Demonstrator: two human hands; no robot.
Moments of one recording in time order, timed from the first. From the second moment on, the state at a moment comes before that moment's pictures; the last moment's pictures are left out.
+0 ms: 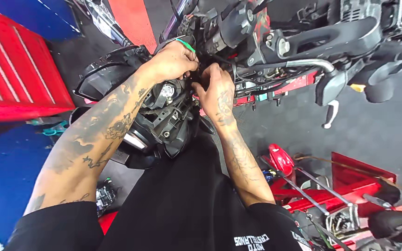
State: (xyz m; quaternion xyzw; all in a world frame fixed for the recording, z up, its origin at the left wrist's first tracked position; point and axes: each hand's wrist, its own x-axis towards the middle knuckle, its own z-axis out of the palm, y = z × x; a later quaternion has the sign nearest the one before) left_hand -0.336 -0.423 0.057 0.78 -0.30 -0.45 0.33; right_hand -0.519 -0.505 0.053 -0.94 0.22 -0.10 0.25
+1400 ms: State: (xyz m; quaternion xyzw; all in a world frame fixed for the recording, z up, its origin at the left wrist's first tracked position) left_hand -0.321 -0.421 0.038 0.74 -0.61 -0.24 0.17; right_hand -0.513 -0.528 0.036 -0.90 0.29 -0.16 0.28
